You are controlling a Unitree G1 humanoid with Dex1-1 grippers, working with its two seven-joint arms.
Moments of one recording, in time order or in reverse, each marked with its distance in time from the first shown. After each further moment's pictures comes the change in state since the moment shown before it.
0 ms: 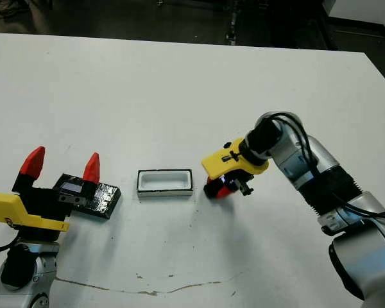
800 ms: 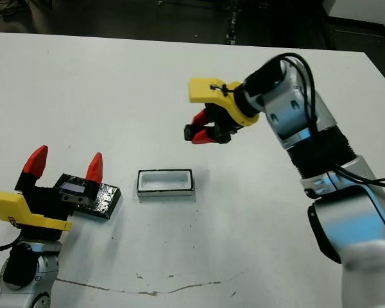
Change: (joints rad) left arm -0.002 -0.004 -0.013 -0.006 0.013 0.007 0.007; right arm -0.226 0.150 -0.089 0.000 0.048 0.481 -0.070
